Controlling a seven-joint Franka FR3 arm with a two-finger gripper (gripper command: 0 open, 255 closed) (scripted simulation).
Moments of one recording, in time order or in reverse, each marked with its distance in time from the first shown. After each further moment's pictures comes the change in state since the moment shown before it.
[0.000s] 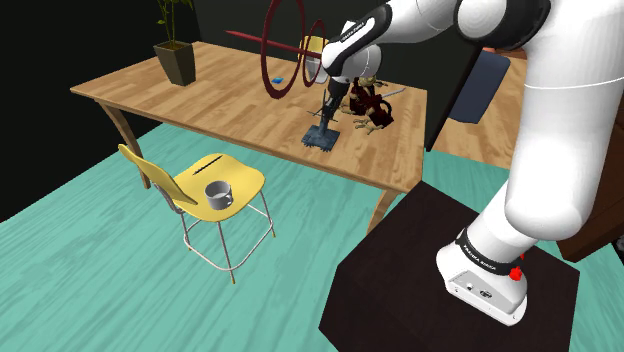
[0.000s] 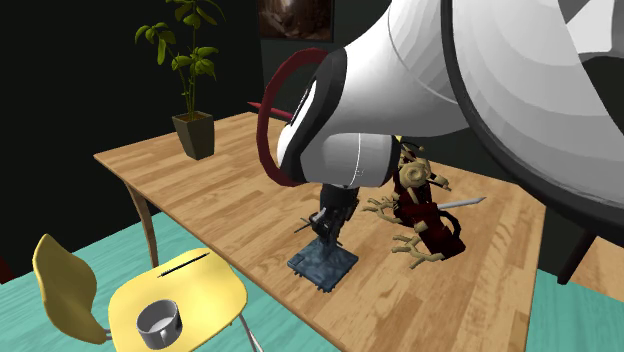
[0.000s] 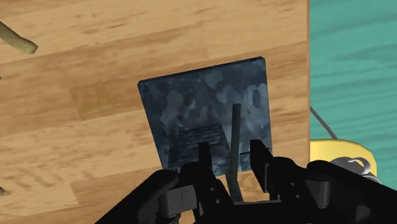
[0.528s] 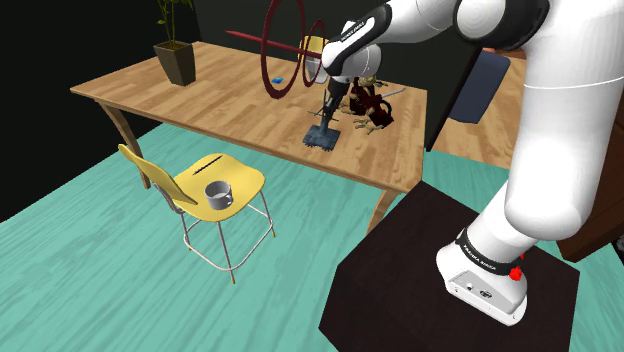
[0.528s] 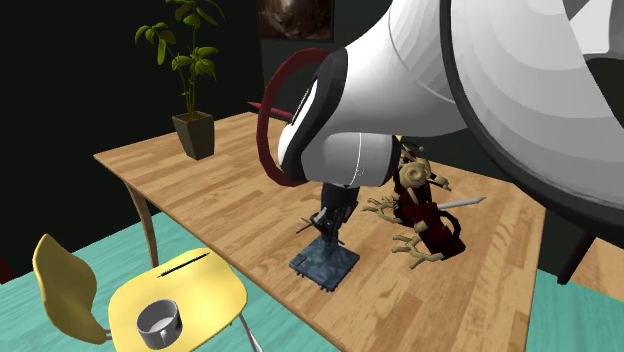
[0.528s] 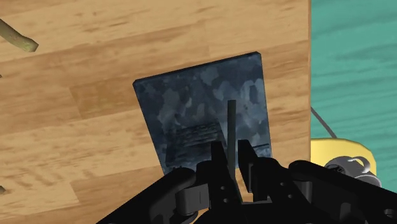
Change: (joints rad) arm -0.005 0.003 0.002 0.006 0.006 -0.001 -0.008
